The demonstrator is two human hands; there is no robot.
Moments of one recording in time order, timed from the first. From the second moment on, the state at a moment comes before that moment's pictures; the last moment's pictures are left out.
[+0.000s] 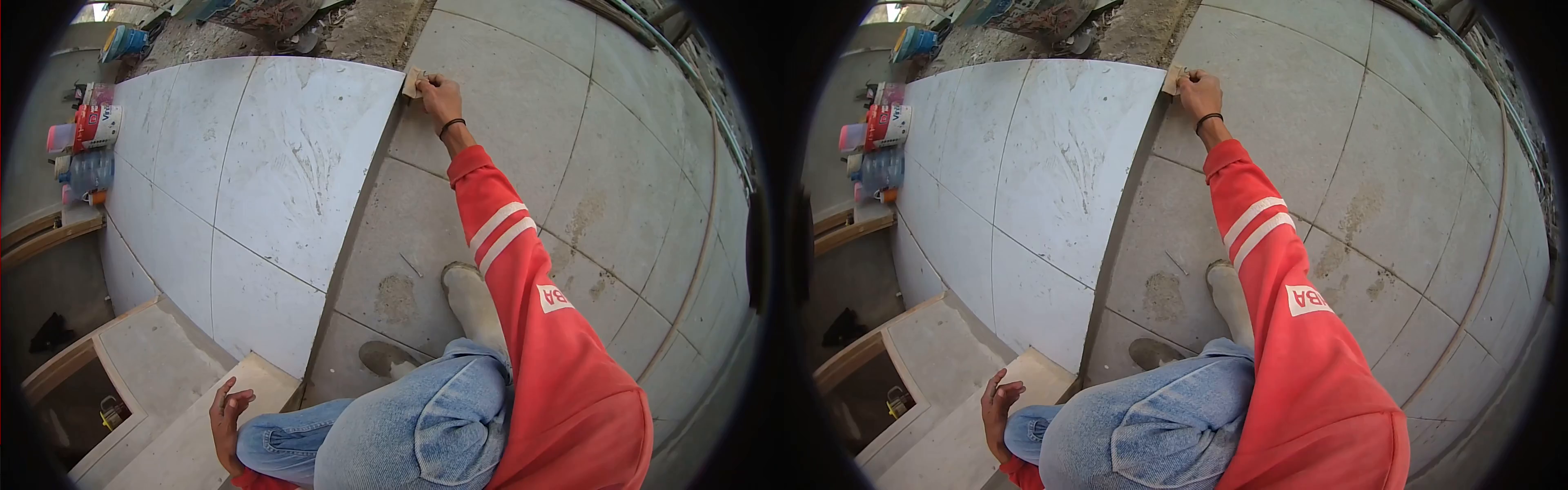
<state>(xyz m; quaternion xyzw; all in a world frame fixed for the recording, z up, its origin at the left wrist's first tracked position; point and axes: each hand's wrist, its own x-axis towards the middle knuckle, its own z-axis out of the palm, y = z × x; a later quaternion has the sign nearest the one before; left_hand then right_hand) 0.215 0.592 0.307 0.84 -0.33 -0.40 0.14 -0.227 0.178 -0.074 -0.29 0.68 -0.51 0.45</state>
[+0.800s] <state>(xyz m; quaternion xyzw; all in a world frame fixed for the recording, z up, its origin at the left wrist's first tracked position) 0.197 0.575 0.318 0.83 -0.41 -0.35 0.12 -0.181 0.247 -0.085 -0.41 0.68 -0.42 0.45</state>
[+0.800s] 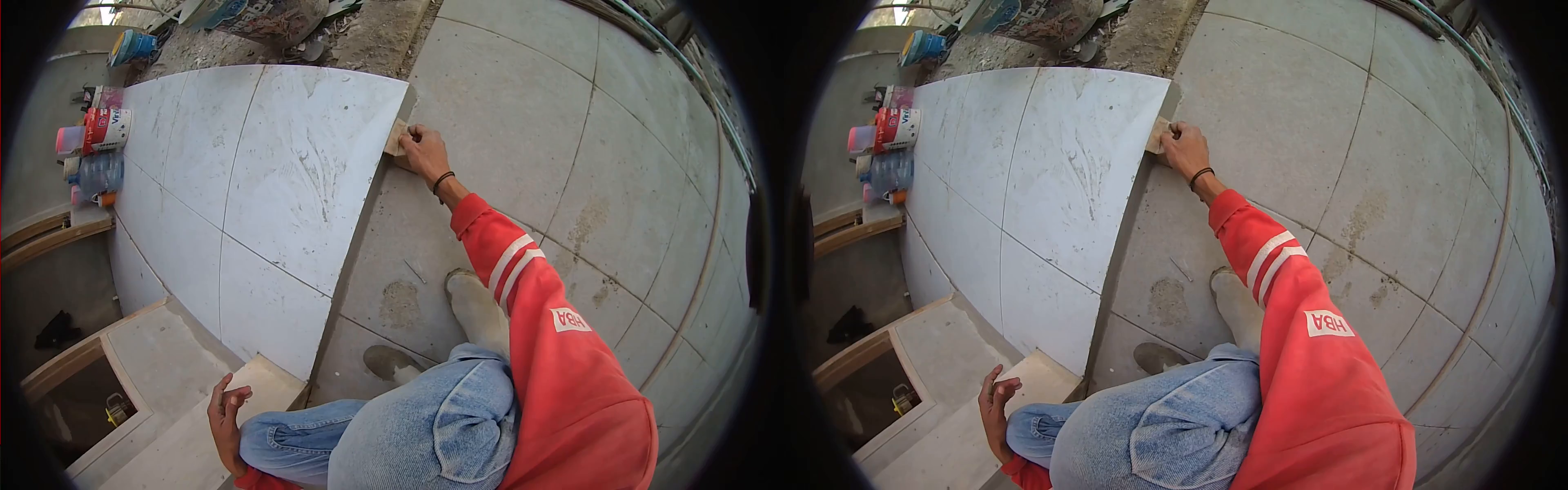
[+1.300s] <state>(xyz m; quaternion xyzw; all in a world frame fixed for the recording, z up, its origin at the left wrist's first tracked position) 0.197 0.569 0.316 0.83 -0.42 -0.33 0.11 -0.105 0.377 -0.066 -0.44 0.62 -0.36 0.54</state>
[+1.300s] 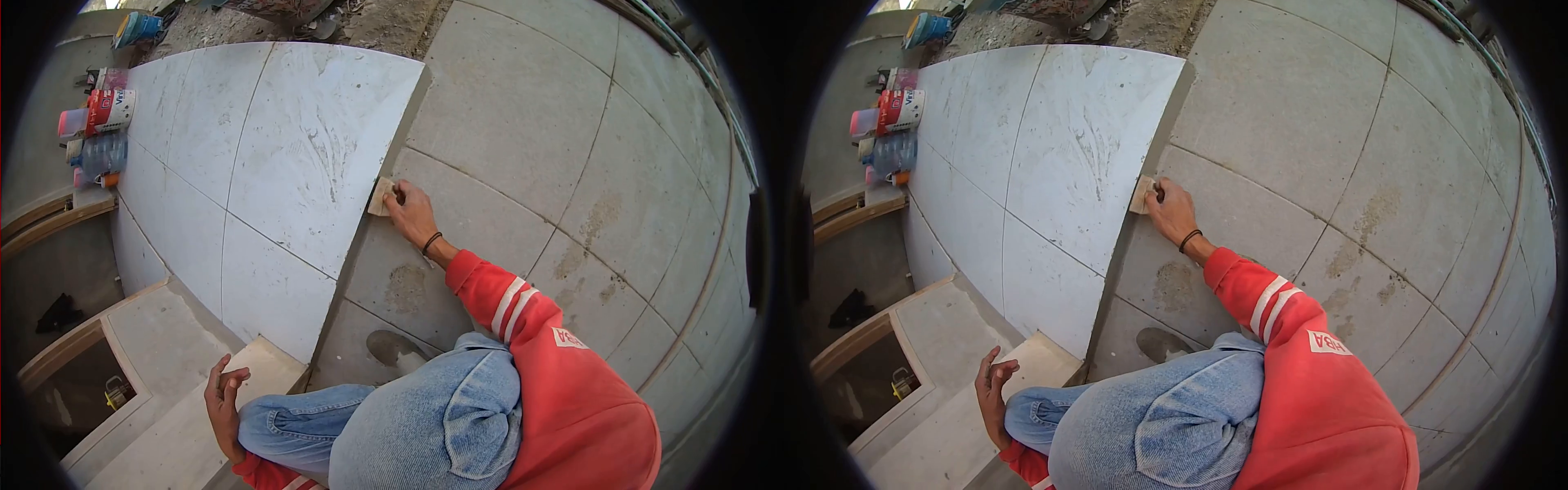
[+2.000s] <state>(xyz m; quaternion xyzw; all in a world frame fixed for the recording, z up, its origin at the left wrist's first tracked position) 0.212 0.598 0.318 0.84 -0.39 -0.34 0.15 -0.136 0.306 -0.081 -0.31 0.68 -0.42 0.52</state>
